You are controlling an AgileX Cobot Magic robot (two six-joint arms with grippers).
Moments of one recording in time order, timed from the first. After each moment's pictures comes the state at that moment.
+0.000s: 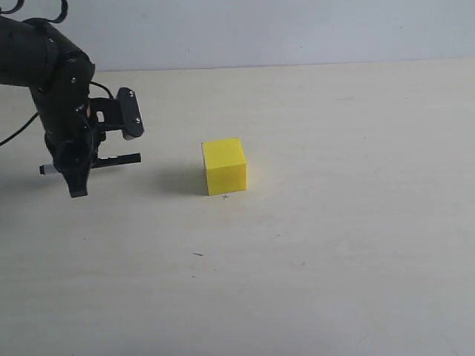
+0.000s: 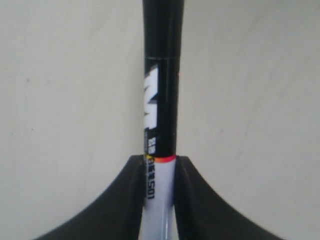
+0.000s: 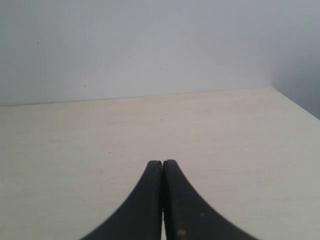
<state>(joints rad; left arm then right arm) -0.39 2.02 -1.26 0.43 0.78 0.60 -0.22 0.01 0.00 0.00 0.24 0.00</state>
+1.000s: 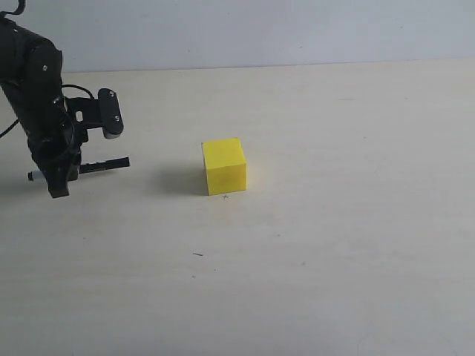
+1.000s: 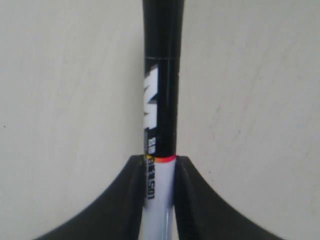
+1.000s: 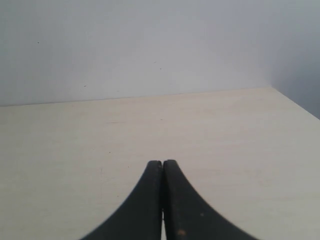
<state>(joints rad) -0.29 2.02 -1.26 0.26 0.78 0.83 -0.22 0.01 0.00 0.00 0.24 0.00</state>
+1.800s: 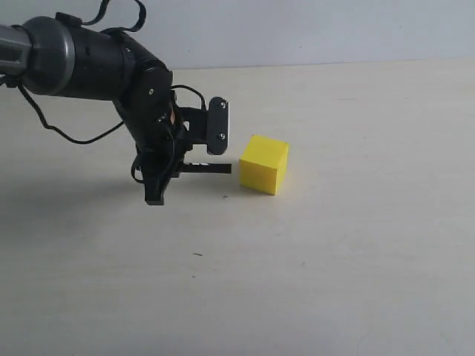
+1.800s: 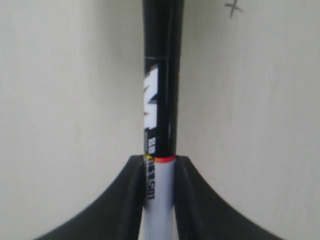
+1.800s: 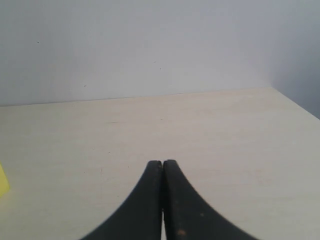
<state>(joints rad) -0.62 2.06 -1.34 0.25 0.66 0.84 -0.22 0.01 0.00 0.00 0.24 0.00</state>
